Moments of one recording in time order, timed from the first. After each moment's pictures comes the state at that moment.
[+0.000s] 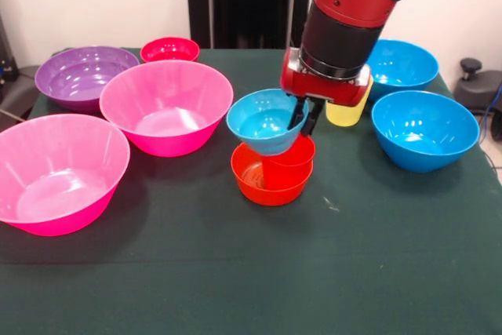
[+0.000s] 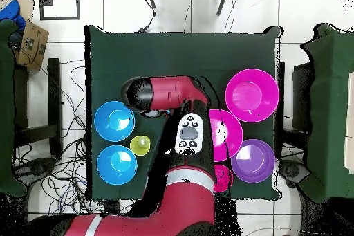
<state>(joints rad) -0.04 -0.48 -0.10 1.38 -0.15 0.72 1.90</state>
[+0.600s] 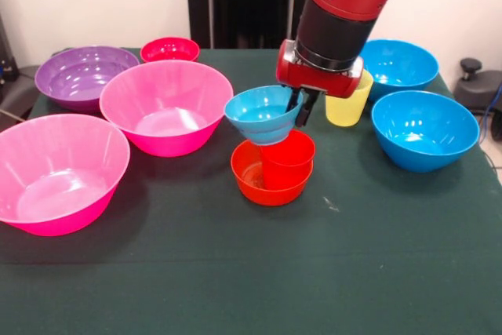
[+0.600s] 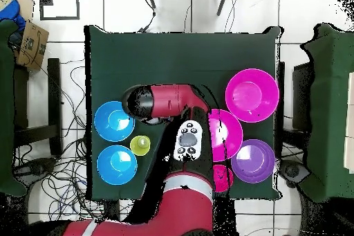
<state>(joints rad) -0.03 -0.50 -0.12 1.45 -0.15 0.68 1.90</state>
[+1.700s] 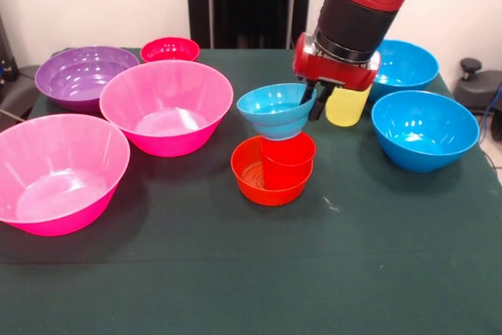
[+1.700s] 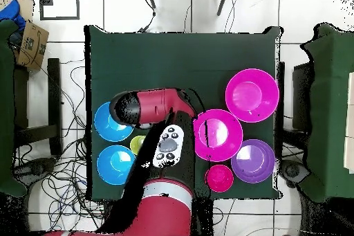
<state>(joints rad) 0.06 -0.50 -0.17 1.46 -0.15 0.65 1.90</state>
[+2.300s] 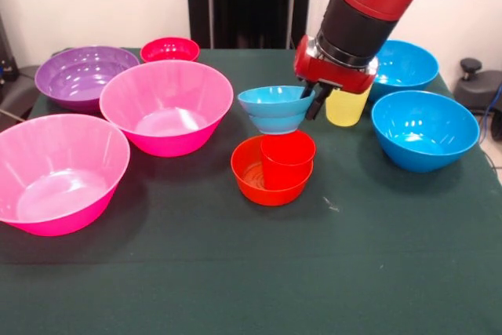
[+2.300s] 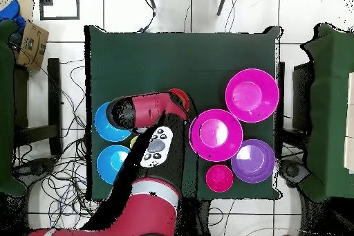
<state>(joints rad) 0.11 -0.45 -0.23 1.46 -0.15 0.65 1.94</state>
